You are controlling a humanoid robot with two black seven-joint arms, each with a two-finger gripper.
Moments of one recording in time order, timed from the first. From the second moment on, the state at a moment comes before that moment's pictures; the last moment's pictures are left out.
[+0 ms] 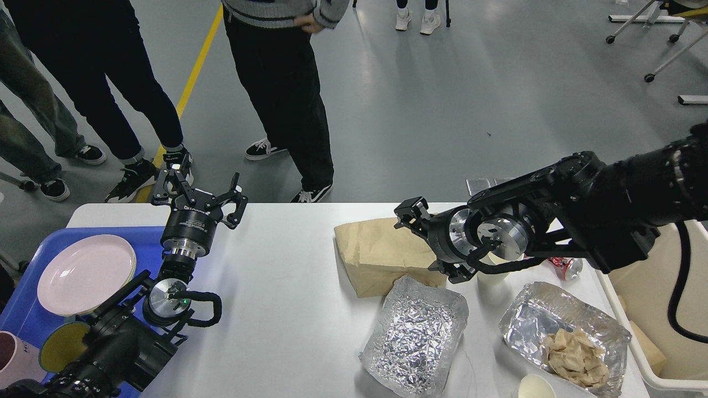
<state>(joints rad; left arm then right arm) -0.54 0.10 -1.00 -0.62 -0.08 -0.50 -0.41 1.74 -0.14 -0.92 1.43 0.66 -0.12 -0.06</state>
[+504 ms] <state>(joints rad) -0.54 0.10 -1.00 -0.62 -0.08 -0.50 -0.41 1.65 -0.04 -0.91 1.46 0.65 -0.21 -0.06</state>
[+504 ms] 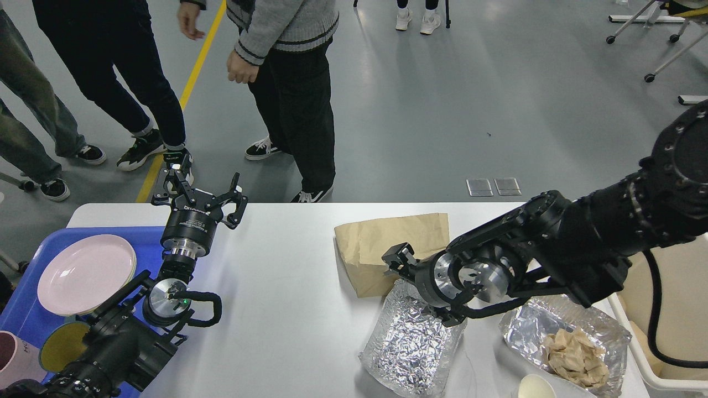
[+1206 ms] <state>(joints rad) -0.54 0.10 -0.99 -0.62 -0.08 -0.50 -0.41 1.54 0.05 -0.91 1.22 0.65 -0.29 -0.06</state>
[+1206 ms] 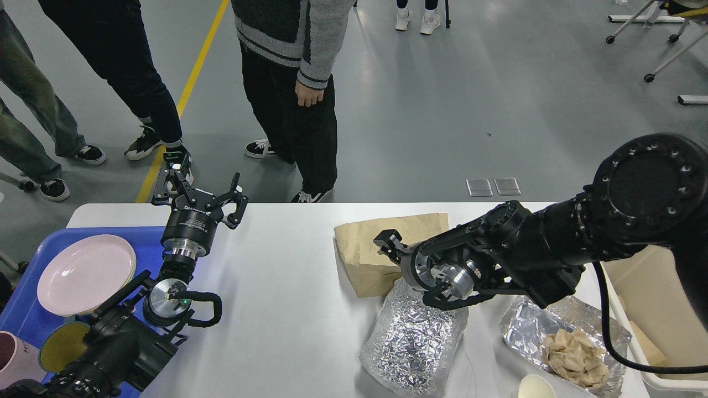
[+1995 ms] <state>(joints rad) -0.54 0.10 -1.00 -0.62 -0.08 -0.50 -0.41 1.24 0.05 -0.75 0.90 0.65 -0.41 -0.06</state>
